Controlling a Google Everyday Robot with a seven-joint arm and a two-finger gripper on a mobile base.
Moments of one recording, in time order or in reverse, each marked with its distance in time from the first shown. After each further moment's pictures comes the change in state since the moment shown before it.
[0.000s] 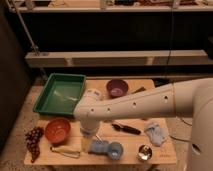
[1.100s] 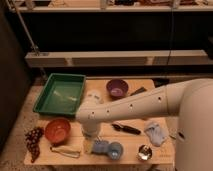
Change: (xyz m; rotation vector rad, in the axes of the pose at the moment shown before) arm -0.007 0.005 0.047 0.030 -0.042 -0.023
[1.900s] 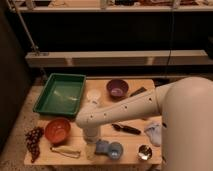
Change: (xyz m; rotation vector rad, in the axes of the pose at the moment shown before) arm -0.015 -0.010 0.032 0.047 -0.067 -0.031
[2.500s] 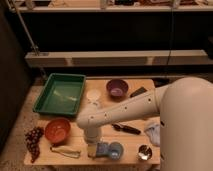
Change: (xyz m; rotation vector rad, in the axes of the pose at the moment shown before) arm 0.000 -0.002 0.005 0.024 -0.010 -0.008
